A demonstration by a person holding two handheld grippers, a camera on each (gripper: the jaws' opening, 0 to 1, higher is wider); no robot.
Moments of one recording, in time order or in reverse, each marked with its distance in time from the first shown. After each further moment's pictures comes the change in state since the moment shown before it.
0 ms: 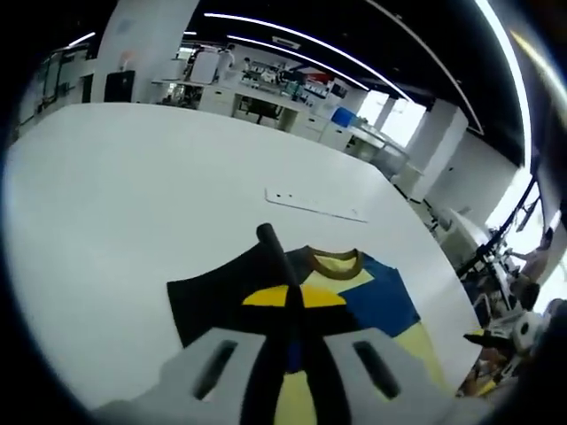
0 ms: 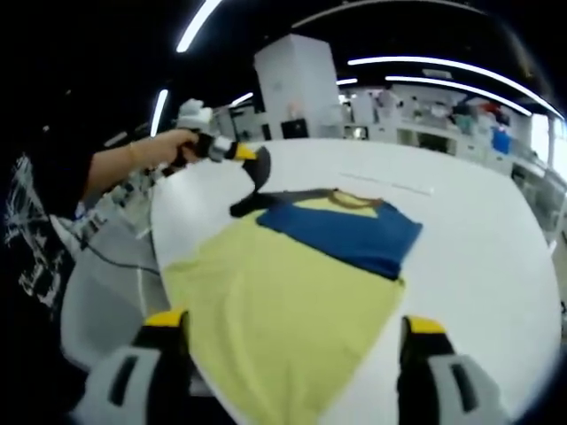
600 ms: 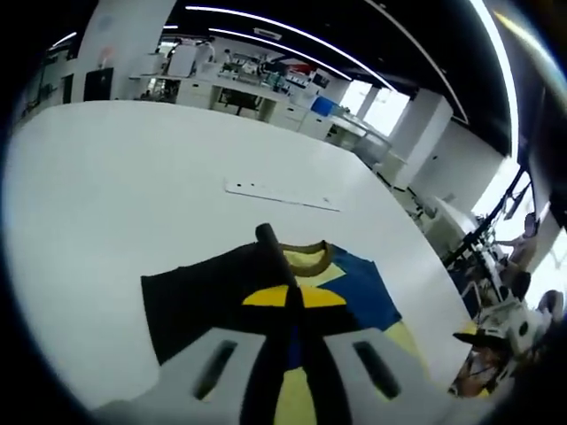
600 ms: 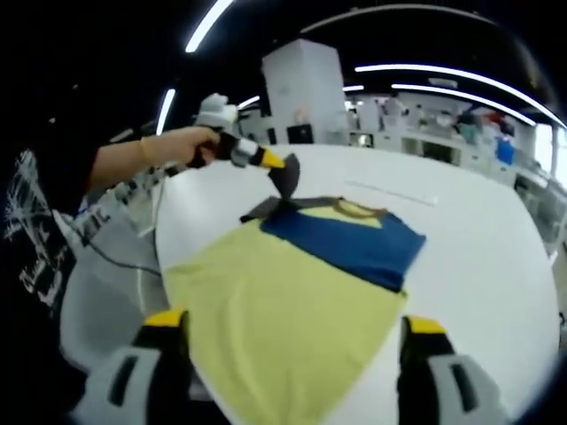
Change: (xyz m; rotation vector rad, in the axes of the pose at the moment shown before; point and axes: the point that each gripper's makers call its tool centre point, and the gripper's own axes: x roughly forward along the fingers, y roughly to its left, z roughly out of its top) left arm 0.031 -0.057 -0.014 0.033 0.048 -0.080; right arm 0.004 0.008 0.009 -0.041 -0.017 0.011
